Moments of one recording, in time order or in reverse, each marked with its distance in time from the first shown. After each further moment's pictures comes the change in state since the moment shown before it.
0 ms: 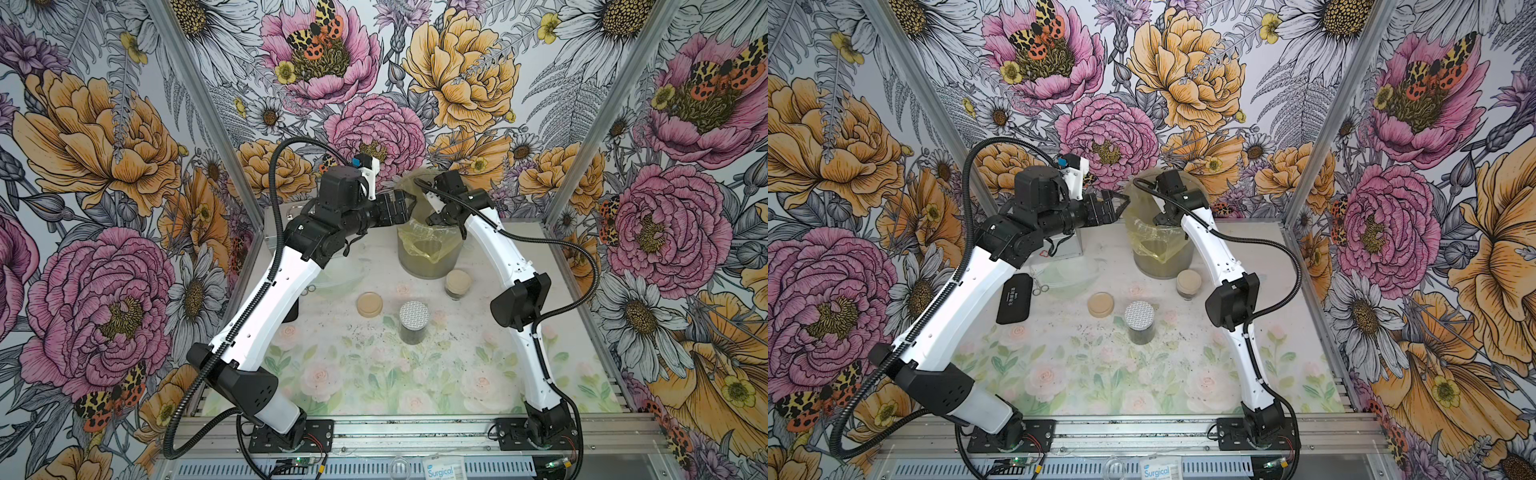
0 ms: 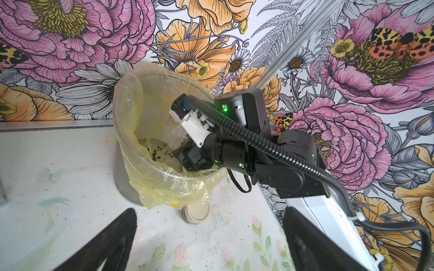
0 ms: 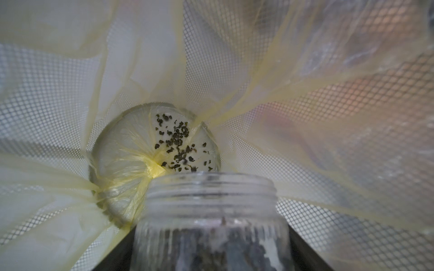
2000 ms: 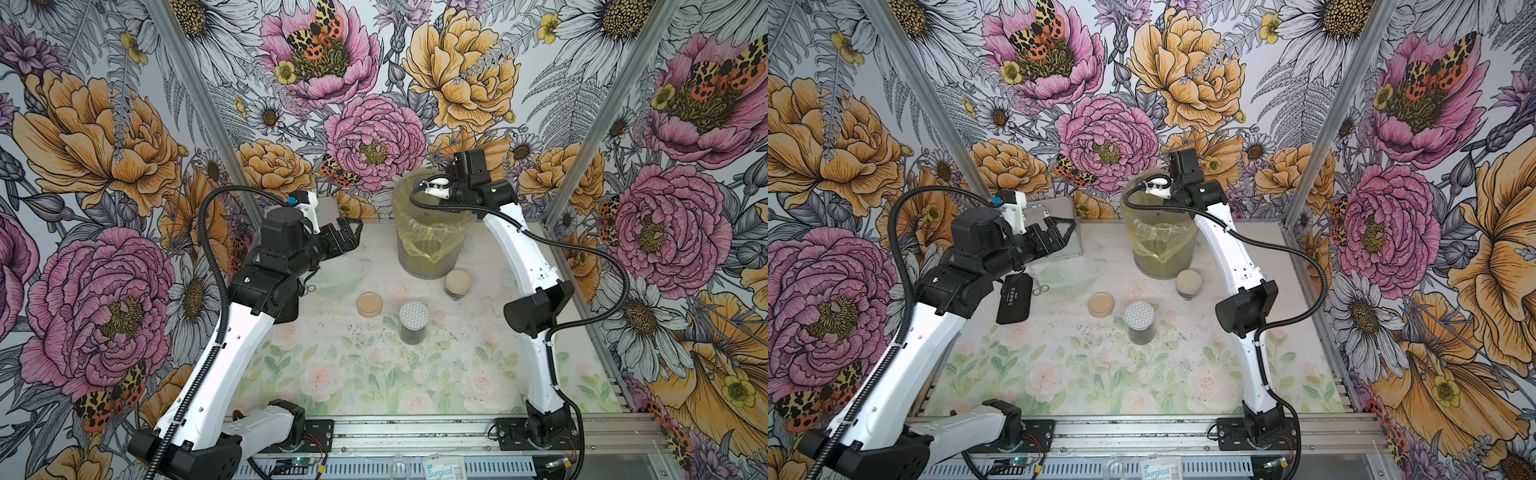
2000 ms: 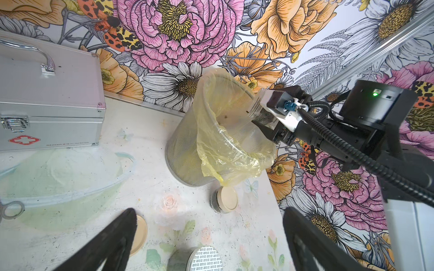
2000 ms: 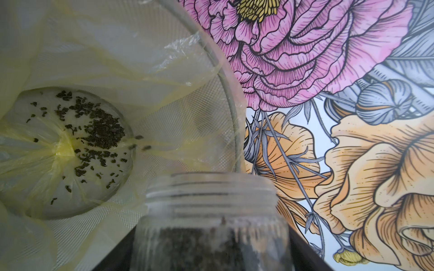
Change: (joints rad) left arm 0.205 -0.413 -0.478 0.058 -0.020 -0.090; right arm -0.029 -0.173 -0.036 0.226 -0.095 -0.869
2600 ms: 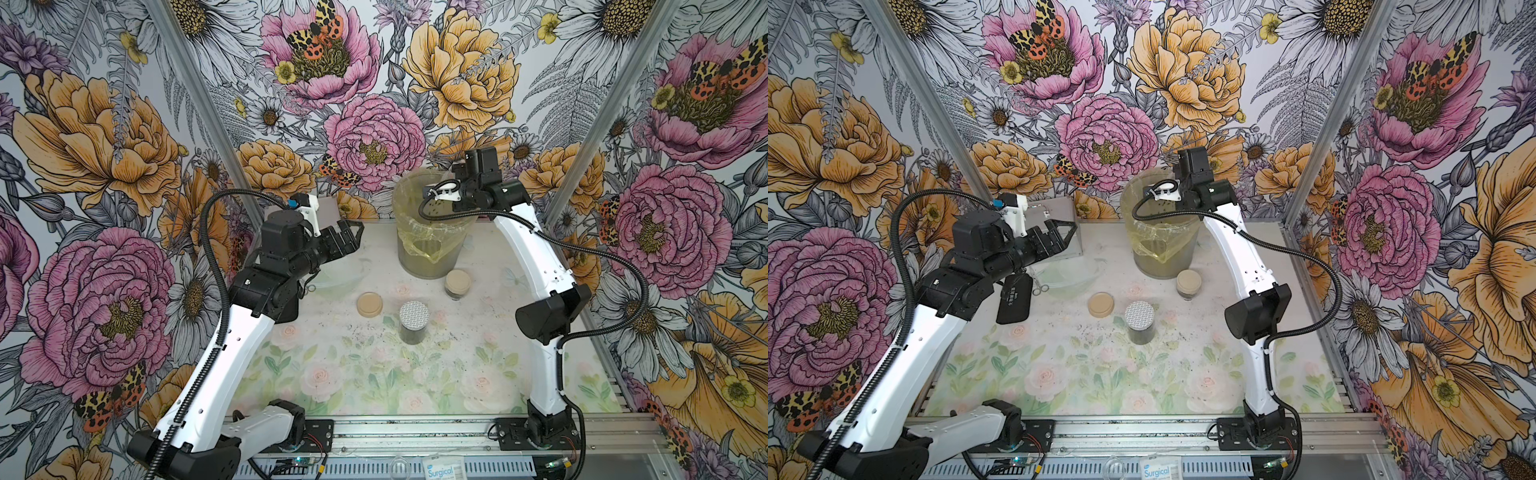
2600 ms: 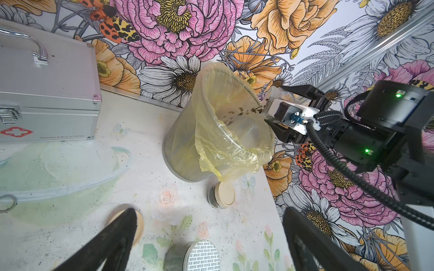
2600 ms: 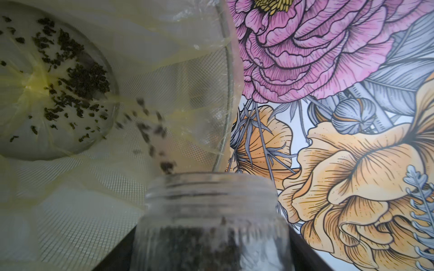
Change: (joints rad) left arm 0.000 -0.017 -0.034 0.003 0.020 -0.016; right arm -0.020 -0.108 -0.169 0.051 0.043 -0.279
